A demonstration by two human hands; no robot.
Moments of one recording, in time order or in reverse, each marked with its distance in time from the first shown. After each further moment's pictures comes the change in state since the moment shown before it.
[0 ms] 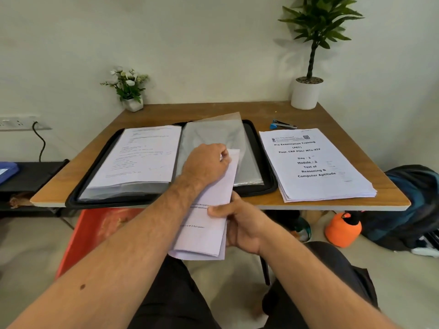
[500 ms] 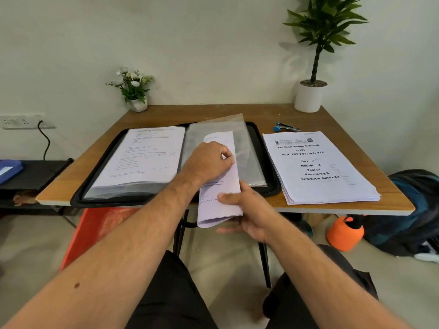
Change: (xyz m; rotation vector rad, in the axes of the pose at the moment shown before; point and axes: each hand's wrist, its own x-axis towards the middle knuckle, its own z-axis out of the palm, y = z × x) left_hand 0.000 -0.001 -0.010 -0.137 -0.085 -0.036; right_hand -0.003 -0.019 -0.003 -0.151 0.160 -0.081
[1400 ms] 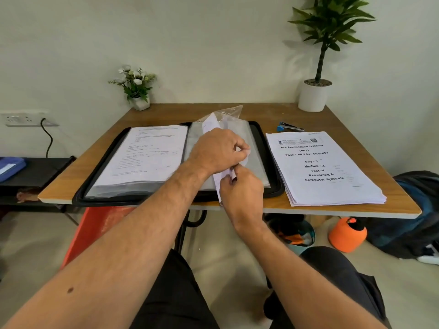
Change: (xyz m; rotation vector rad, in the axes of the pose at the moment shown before) left_hand 0.003 0.036 -0.030 0.076 -0.001 0.206; right_hand 0.037 0.005 0.030 -0.796 0.678 -0.707
